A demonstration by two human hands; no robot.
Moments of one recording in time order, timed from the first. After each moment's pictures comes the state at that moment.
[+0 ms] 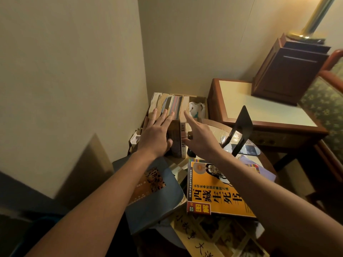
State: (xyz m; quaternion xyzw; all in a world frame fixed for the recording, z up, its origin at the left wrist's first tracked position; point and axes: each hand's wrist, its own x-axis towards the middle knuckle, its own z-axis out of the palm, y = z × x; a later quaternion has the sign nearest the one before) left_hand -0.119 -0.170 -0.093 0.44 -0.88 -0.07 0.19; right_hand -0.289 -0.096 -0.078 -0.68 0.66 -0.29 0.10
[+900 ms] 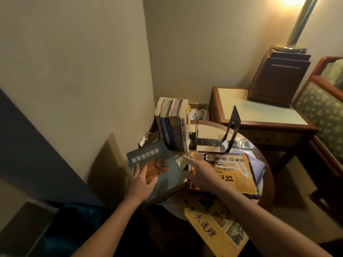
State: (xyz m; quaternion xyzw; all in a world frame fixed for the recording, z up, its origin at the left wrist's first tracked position) left_hand -0.011 -0.026 -0.168 0.62 -0.75 -0.24 0.08; right_hand -0.250 0.037 -0.120 -0.67 0.69 -0.19 0.22
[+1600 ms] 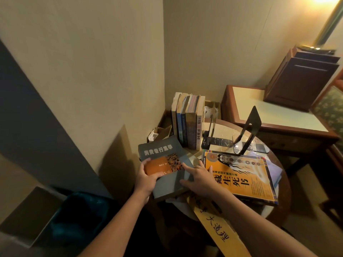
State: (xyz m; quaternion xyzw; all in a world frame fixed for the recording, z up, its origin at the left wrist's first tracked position) left_hand -0.002 -0.029 -0.172 0.62 -0.44 -0.55 0.35; right_hand -0.207 0.014 -0.150 -0.65 0.71 -0.06 0.26
